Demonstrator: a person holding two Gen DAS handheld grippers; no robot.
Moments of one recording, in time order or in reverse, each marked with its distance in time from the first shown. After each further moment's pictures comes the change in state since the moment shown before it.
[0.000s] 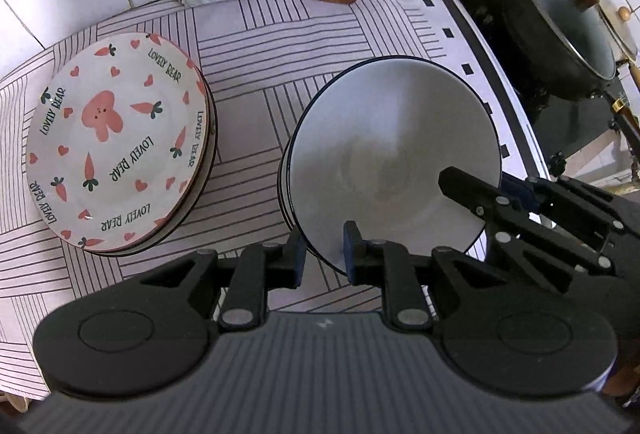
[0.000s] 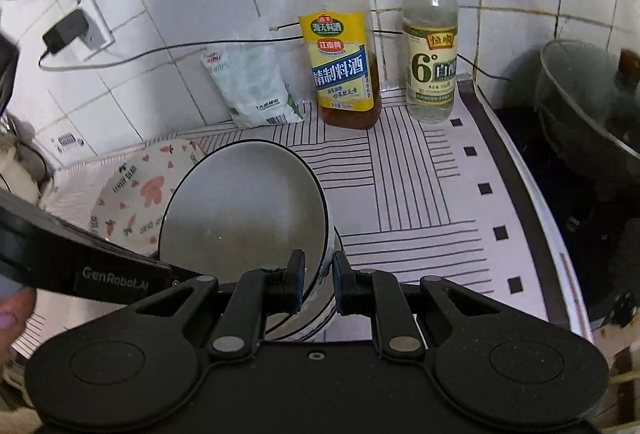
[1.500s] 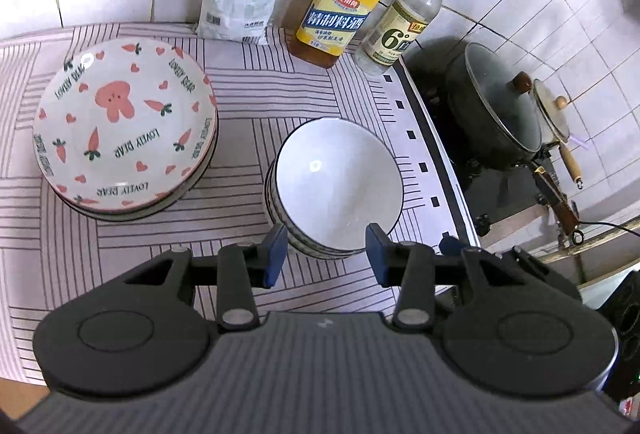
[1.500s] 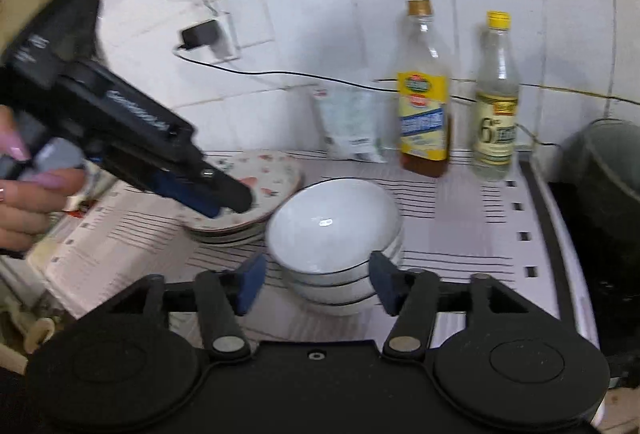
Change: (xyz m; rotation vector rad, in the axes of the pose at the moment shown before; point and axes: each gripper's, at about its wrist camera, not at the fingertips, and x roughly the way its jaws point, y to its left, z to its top) left arm -0.052 0.043 -0.060 -0.158 -0.257 -0.238; right arm -0.059 -0.001 -0.066 -0.220 -0.218 0.236
